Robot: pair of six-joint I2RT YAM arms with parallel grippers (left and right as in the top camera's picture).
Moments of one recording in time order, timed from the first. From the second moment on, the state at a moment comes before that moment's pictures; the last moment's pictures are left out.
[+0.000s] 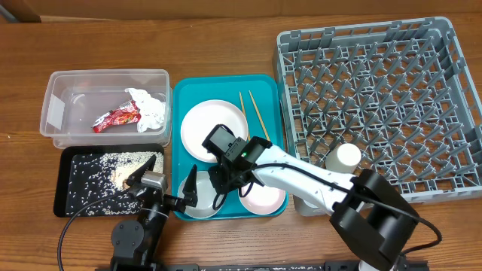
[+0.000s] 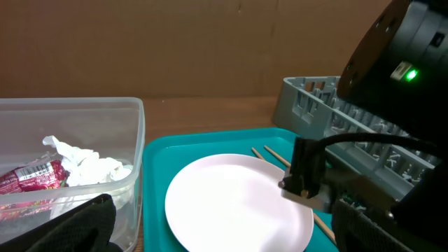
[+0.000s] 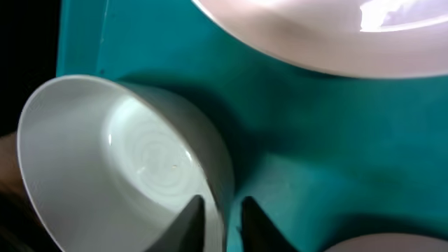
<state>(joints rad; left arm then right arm) -0.11 0.02 0.01 -0.06 0.17 -0.10 0.91 1.91 1.29 -0.67 -0.25 0.53</state>
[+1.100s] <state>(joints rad) -0.11 0.02 0.01 -0.06 0.17 -0.10 0.89 1.95 1.29 -0.64 -0.28 0.62</state>
